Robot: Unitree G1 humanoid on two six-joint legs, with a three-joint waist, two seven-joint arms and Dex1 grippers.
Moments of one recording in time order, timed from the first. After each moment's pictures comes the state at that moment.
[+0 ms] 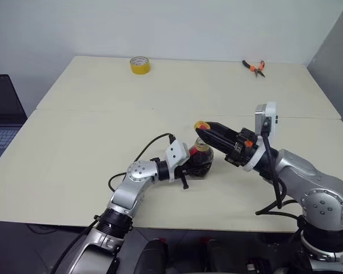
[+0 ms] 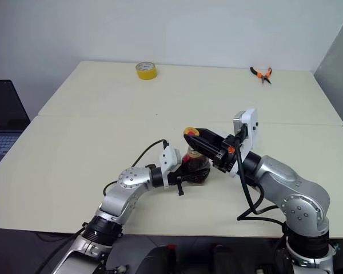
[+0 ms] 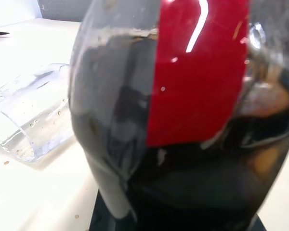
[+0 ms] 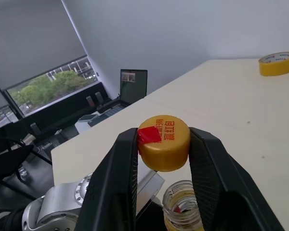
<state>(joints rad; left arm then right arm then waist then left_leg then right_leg) -0.41 0.27 -0.27 0.08 -0.21 0.14 -0.92 -0.36 -0.46 -0.08 -0.66 0.97 0.88 0.29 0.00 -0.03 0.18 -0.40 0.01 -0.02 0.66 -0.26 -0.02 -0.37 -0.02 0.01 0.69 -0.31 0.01</state>
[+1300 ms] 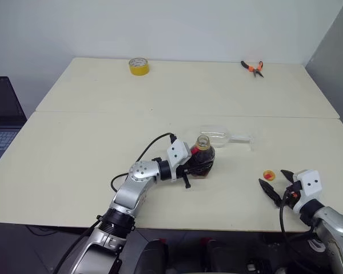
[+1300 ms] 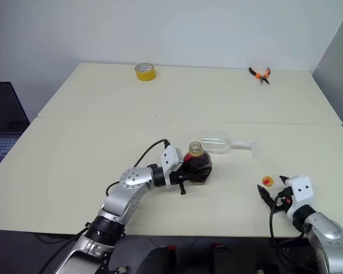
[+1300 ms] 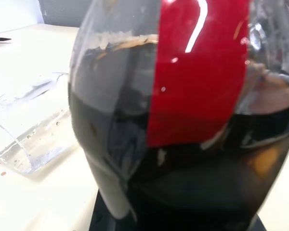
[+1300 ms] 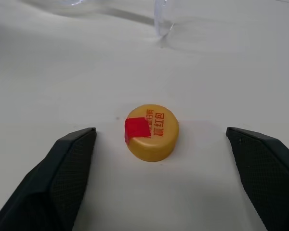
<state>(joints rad) -0.41 0.24 -0.27 0.09 -0.21 0.12 -0.91 0.23 -0.53 -0.24 -0.18 0.33 0.21 0.54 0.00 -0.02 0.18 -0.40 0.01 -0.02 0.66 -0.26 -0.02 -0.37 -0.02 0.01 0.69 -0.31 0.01</state>
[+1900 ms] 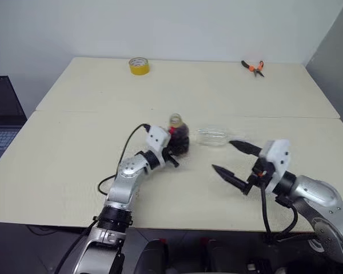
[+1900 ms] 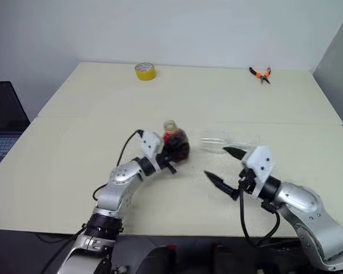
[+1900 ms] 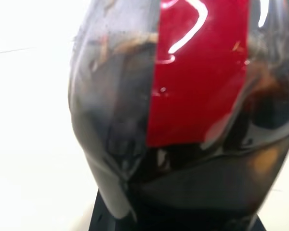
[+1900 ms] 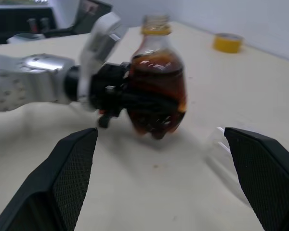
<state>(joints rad) -0.43 0.21 -0.03 0.21 -0.19 0.08 -0.56 -0.09 -0.63 0.01 -0.70 0.54 0.57 0.60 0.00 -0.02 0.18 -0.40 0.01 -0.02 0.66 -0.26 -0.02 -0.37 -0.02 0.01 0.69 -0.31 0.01</state>
